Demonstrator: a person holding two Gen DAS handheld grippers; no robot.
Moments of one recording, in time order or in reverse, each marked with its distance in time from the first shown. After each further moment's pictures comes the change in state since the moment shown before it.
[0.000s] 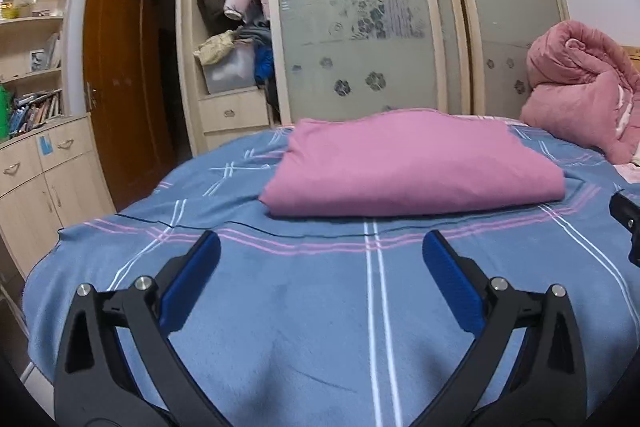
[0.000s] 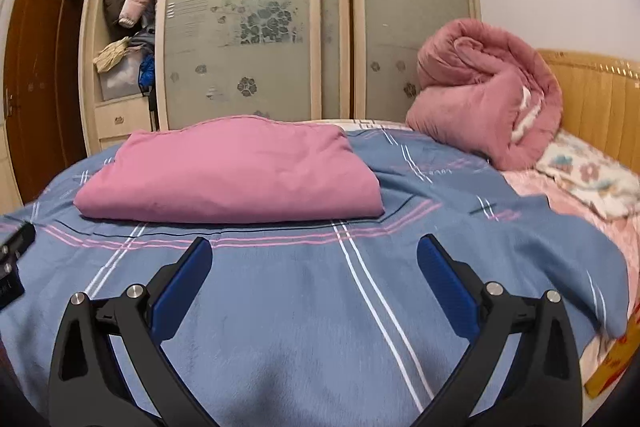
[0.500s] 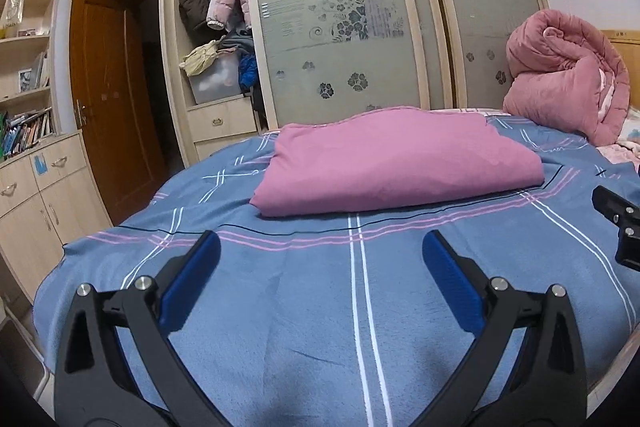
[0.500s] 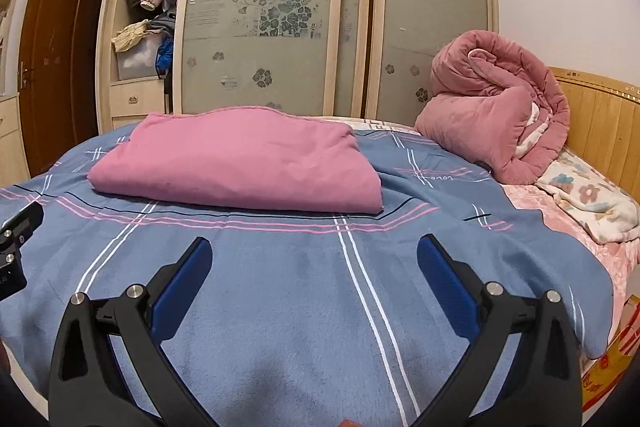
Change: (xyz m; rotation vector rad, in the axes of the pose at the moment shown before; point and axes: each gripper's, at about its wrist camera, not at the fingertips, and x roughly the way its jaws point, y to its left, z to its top) left arm -0.027 -0.010 -0.001 0.056 -0.008 -0.036; right arm -0.022 0.004 -0.001 -0.104 0.021 0.021
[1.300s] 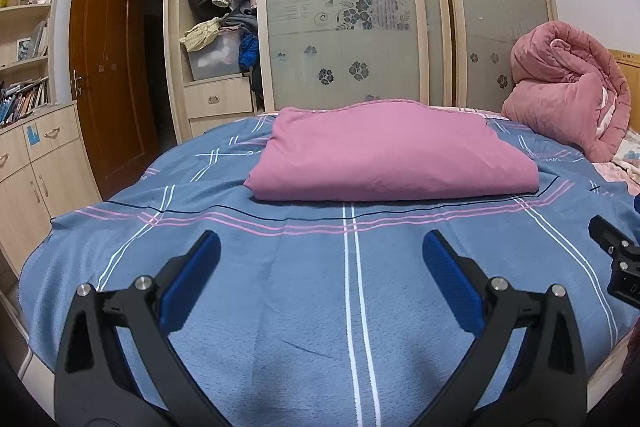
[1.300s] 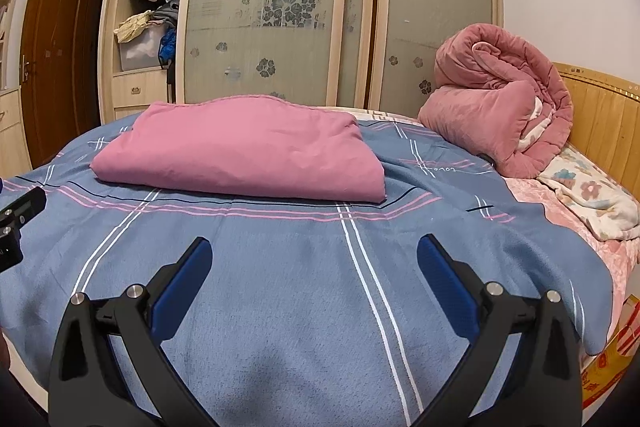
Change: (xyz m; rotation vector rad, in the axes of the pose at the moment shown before) left arm 0.007 0.009 0.001 -0.083 0.057 -0.033; right arm 0.002 0.003 -0.005 -0.014 0.039 0.008
